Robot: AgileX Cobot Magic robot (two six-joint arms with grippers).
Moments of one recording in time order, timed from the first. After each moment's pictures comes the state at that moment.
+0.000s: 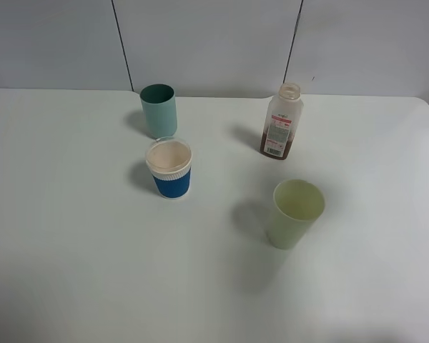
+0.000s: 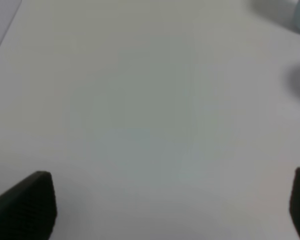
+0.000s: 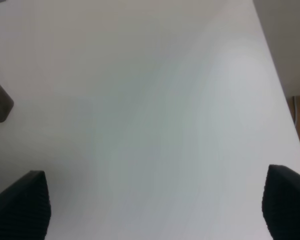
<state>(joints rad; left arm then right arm) 0.11 0.01 -0.51 0.00 1.05 0.02 -0.04 0.77 -0.83 -0.10 0.85 0.04</state>
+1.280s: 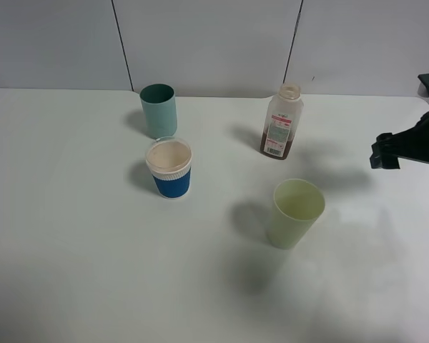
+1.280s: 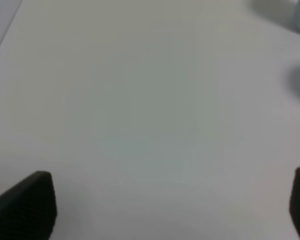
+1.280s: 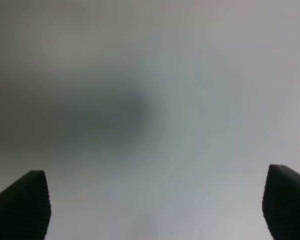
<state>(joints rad) 0.11 0.01 -0.51 0.00 1.05 0.02 -0.04 1.48 -0.69 -0.12 0.35 -0.04</state>
